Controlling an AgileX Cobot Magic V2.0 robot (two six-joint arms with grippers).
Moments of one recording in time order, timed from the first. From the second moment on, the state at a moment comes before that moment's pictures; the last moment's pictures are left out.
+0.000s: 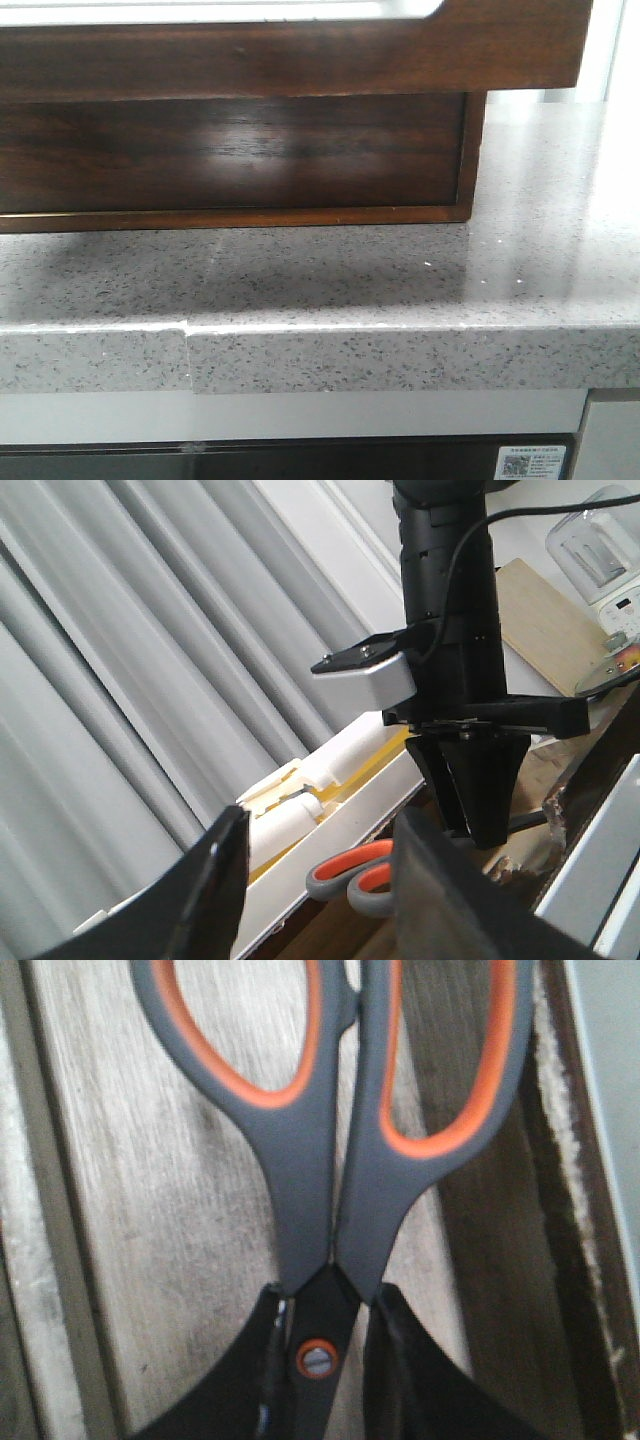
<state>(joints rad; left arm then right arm) -0.62 0.19 -0.32 0.71 -0.22 -0.04 0.73 1.64 -1.80 0.02 1.19 -0.71</state>
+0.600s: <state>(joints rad) -0.62 0.19 -0.32 0.71 -0.22 -0.04 0.73 1.70 -1.80 0.02 1.19 -0.71</state>
